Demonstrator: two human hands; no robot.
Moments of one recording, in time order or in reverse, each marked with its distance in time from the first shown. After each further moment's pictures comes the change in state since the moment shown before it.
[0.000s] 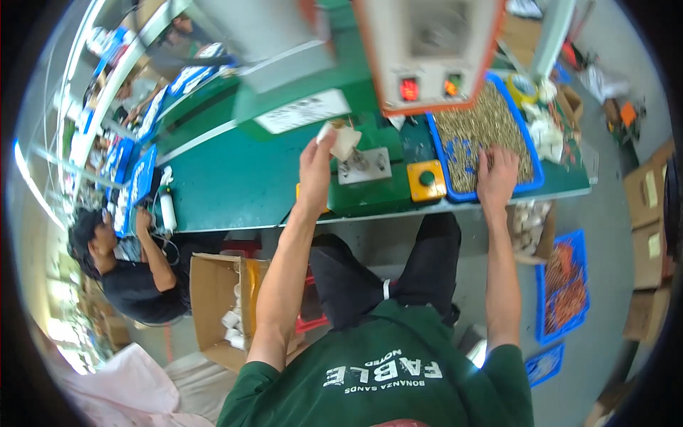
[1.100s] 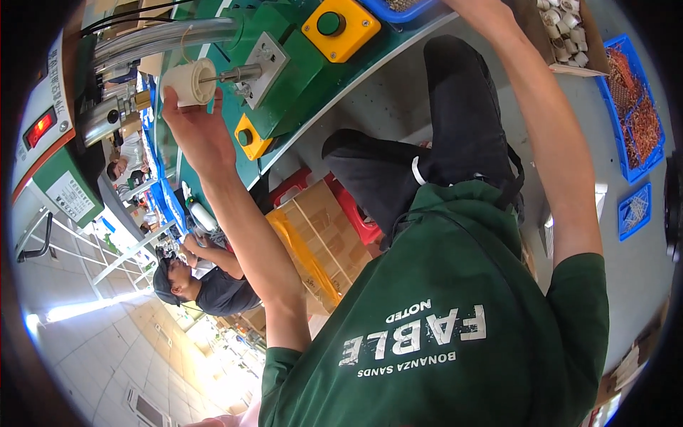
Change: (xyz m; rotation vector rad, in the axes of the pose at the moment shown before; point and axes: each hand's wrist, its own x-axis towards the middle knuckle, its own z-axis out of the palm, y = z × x) left_hand 0.002 0.022 0.011 0.137 -0.014 0.030; right_hand -0.002 0.000 -0.018 0.076 0.036 0.111
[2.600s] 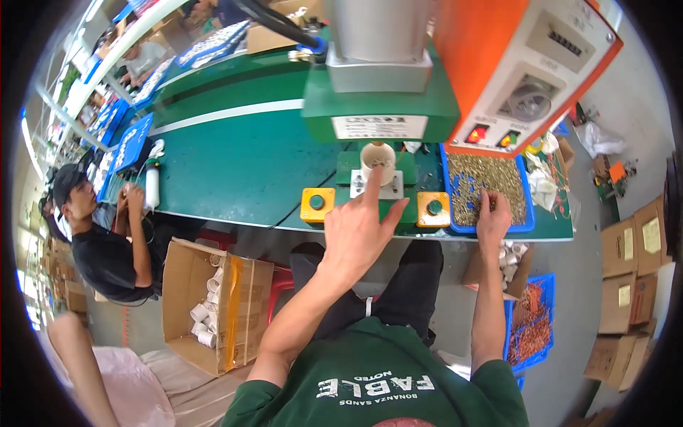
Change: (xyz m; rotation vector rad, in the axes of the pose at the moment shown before) left_hand -0.073 0.020 0.030 0.939 0.136 0.368; right_hand 0.002 0.010 0.027 0.032 -0.115 0.023
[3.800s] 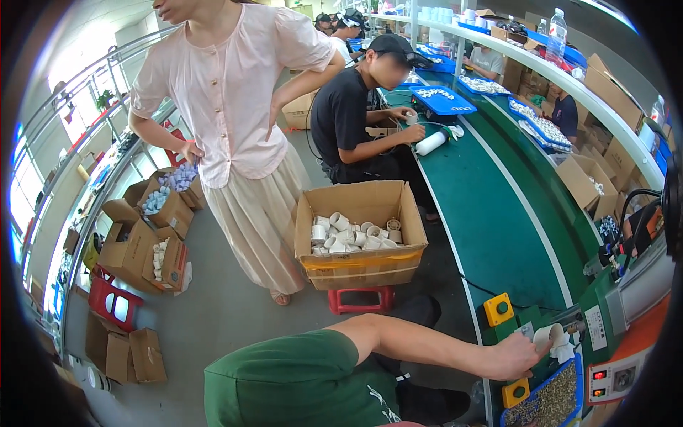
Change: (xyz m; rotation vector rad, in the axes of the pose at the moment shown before) left_hand -0.012 0.008 0.021 0.077 -0.134 -0.042; right_hand -0.002 0.037 0.006 0.105 -0.028 -0.200
